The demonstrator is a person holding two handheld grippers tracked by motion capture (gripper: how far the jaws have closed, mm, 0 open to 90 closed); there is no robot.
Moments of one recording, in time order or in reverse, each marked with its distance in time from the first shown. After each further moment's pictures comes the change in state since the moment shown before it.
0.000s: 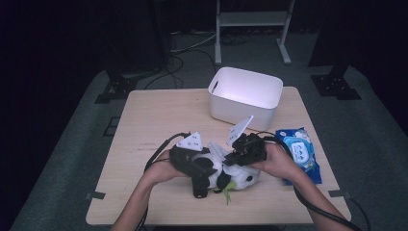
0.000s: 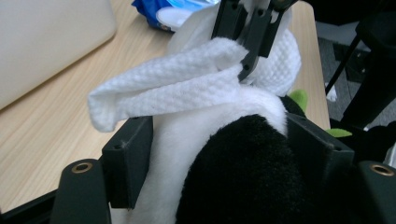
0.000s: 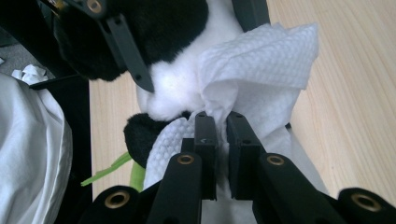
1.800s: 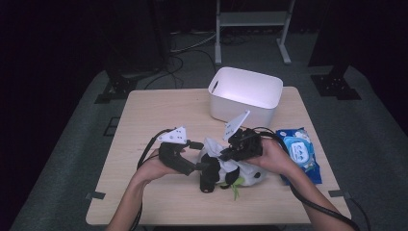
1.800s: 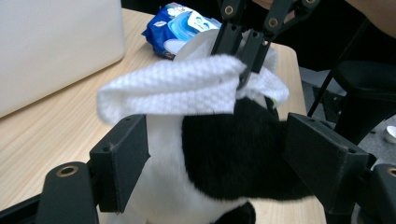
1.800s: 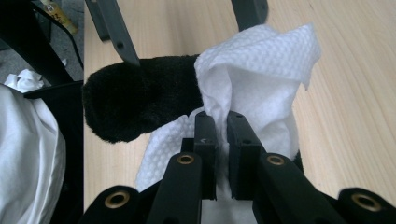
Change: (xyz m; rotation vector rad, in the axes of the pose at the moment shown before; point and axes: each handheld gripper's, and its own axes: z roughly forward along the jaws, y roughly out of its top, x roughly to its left) left arm 0.016 -0.019 -0.024 -0.151 -0.034 -0.084; right arm -0.004 0.015 -0.001 -0.021 -0.013 -0.024
